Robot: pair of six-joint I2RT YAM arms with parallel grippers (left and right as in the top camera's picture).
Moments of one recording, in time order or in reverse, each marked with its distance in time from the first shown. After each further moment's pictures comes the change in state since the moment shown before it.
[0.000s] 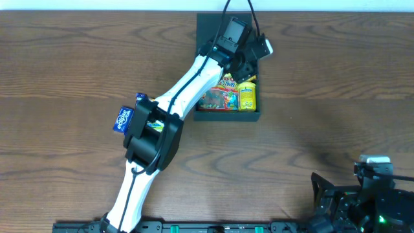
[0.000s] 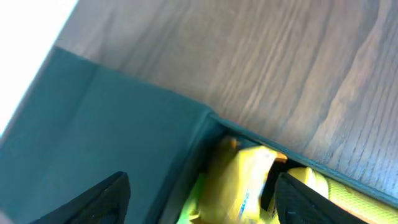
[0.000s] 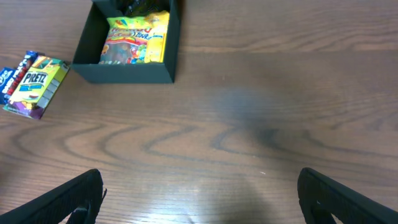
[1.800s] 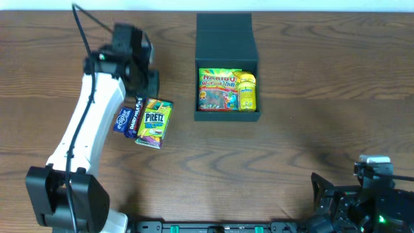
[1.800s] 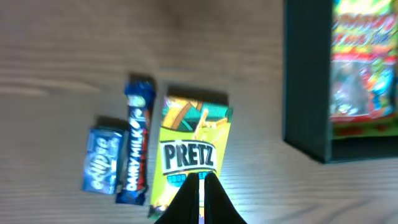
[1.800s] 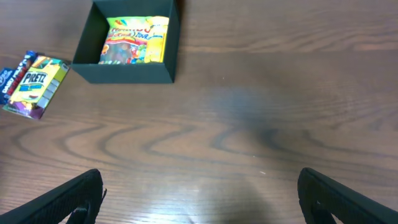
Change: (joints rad) left arm 0.429 -0.650 -0.581 -0.442 -0.082 -0.659; right arm 0.000 0.000 0.000 0.000 0.000 0.000
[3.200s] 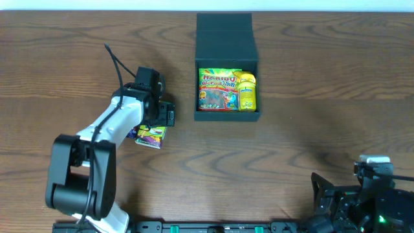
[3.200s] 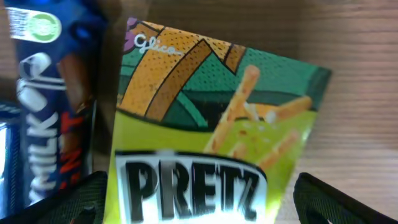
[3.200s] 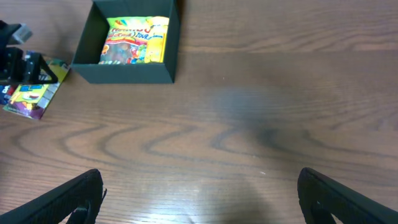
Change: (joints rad) left arm -0.046 0.109 -0.397 0.393 -0.064 -0.072; right arm 0.000 0.000 0.000 0.000 0.000 0.000
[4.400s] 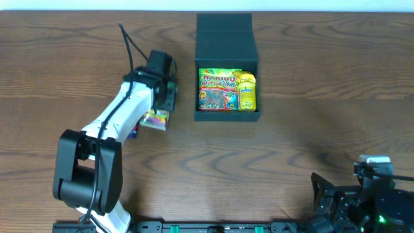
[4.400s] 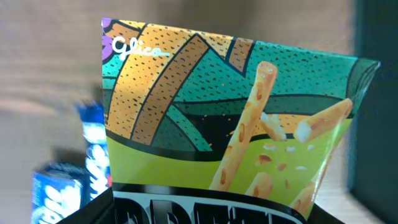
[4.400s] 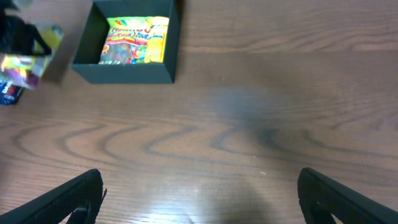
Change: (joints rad) left arm -0.076 0.041 0.259 -0.119 -0.123 0.033; right arm 0.000 0.000 0.000 0.000 0.000 0.000
